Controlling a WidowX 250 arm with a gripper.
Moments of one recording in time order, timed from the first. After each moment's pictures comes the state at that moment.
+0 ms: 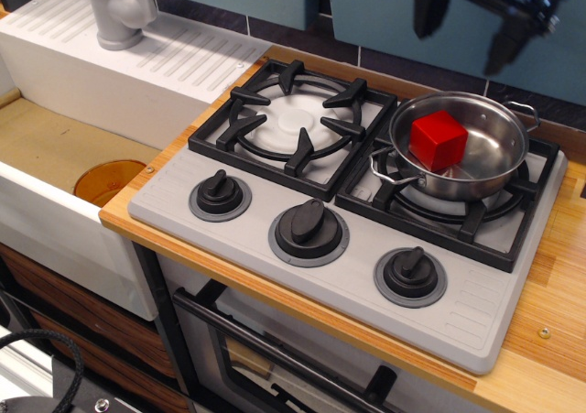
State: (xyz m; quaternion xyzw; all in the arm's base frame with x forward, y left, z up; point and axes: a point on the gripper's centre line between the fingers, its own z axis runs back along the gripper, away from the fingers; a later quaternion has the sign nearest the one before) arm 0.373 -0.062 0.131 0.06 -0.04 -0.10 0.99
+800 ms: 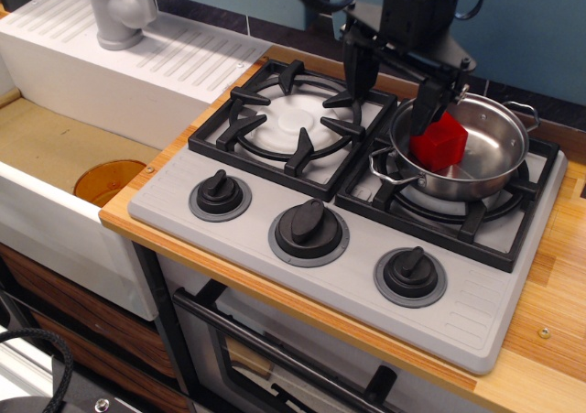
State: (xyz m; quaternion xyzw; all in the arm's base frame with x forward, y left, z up) arm 0.345 -0.031 0.083 0.04 -0.06 -0.09 0.99
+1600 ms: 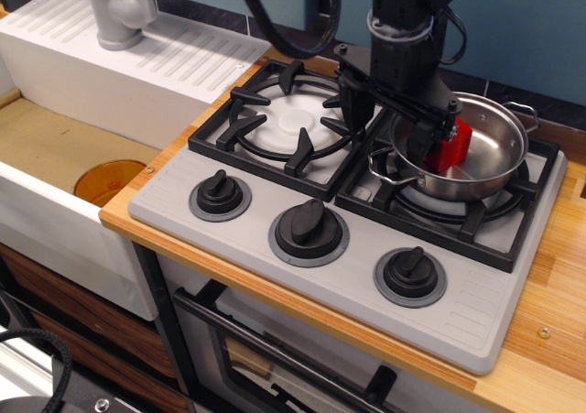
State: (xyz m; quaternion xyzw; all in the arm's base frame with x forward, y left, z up) arm 0.340 -0.033 0.055 0.02 -0.10 -0.09 0.99
